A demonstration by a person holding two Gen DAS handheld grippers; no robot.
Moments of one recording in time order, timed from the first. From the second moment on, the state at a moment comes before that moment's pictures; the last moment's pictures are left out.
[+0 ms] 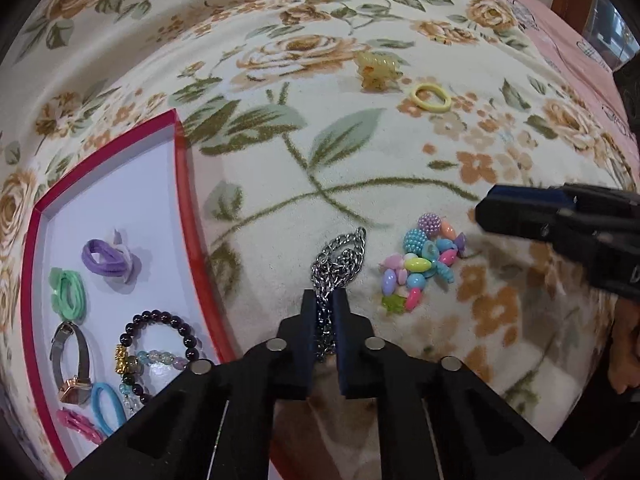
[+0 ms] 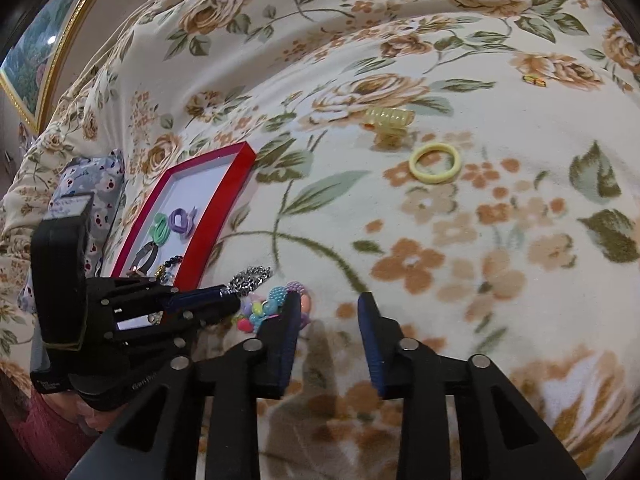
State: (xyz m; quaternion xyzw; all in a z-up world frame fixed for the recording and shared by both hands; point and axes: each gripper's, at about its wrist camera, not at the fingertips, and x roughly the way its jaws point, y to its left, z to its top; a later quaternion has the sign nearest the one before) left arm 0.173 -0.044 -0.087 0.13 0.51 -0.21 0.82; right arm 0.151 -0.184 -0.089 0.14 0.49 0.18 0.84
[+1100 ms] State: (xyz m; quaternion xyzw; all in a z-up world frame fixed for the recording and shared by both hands) left arm 0.099 0.048 0.025 -0.02 0.41 -0.20 0.89; right arm 0.122 -0.147 -0.009 0.08 0.40 0.21 0.89
